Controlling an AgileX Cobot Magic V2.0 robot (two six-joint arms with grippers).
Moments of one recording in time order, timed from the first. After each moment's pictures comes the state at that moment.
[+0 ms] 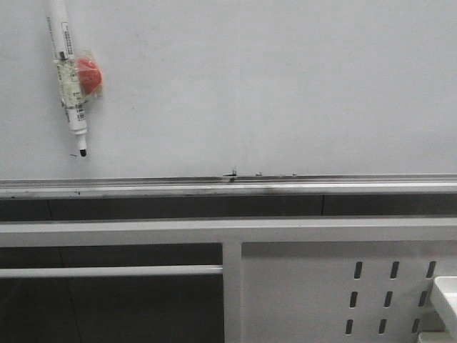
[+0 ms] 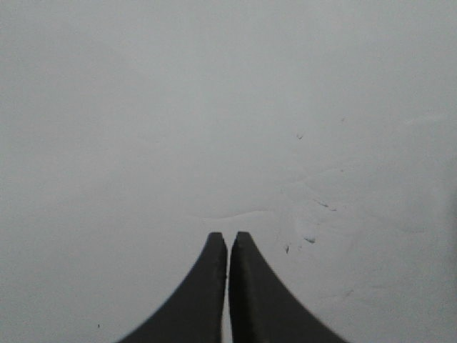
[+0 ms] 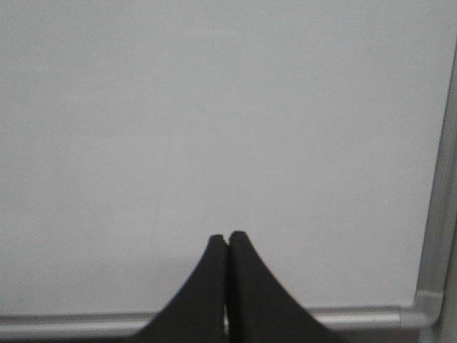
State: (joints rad) left arm -0.01 -0.01 0.00 0.11 -0.20 0.05; right arm -0.14 -0.01 0.01 0.05 -0.05 -0.05
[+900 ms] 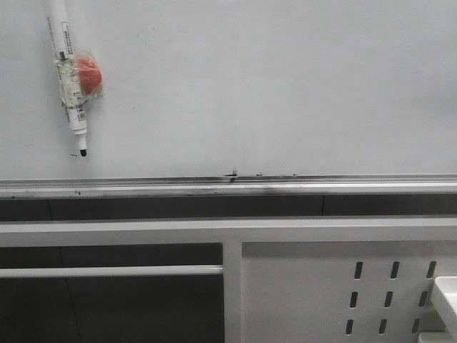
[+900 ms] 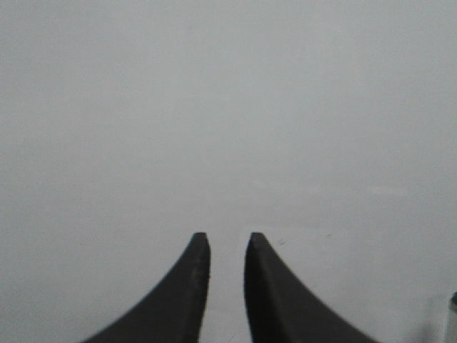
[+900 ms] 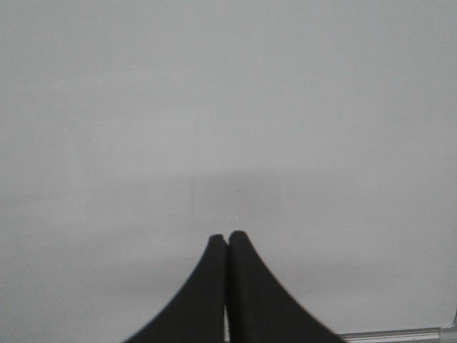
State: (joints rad) left arm -0.11 0.31 -0.27 -0.08 -0.20 0.01; right arm -0.11 0.32 -0.43 0.17 0.27 -0.05
